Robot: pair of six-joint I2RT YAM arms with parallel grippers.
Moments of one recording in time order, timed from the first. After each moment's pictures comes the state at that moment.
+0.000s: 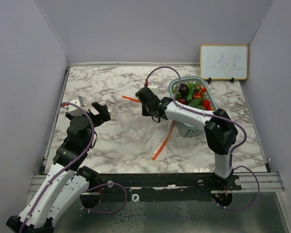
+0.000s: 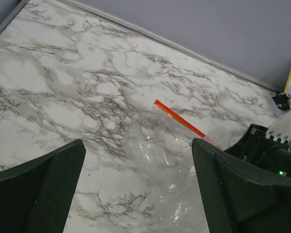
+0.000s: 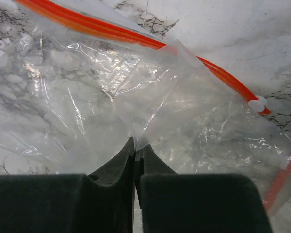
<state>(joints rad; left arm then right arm) -0.46 0.55 0.68 -0.31 -0.50 -0.49 0.87 1.97 1.53 -0.43 0.40 0.64</state>
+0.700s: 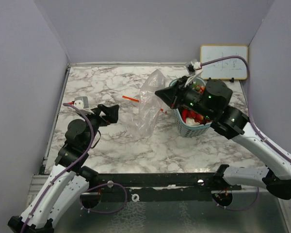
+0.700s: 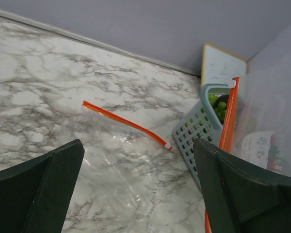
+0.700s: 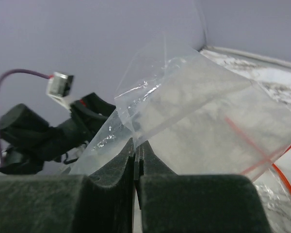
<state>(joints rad) -0.46 0.52 0.61 -0.11 -0.19 -0.53 0.86 1.12 1.33 -0.22 -0.04 0.41</state>
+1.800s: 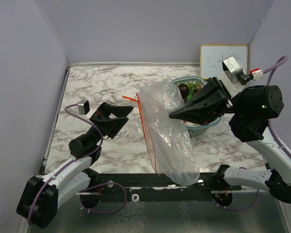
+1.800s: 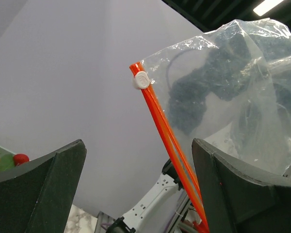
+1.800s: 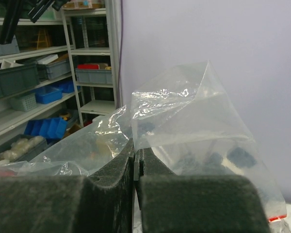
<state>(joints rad) -0.46 0.88 0.28 1.46 0.41 -1.30 0.86 1.07 1.47 0.31 -0.87 0.57</state>
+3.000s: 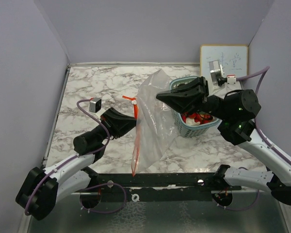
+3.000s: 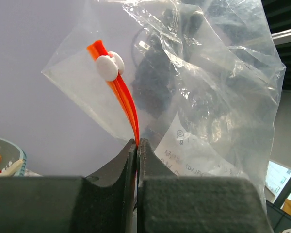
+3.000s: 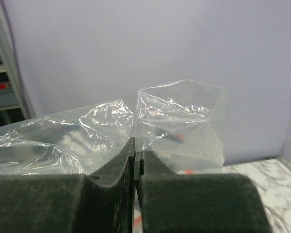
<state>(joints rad) -0.57 0.97 0.34 1.51 0.54 -1.37 0.86 1.03 1.26 0.30 -0.49 0.34</state>
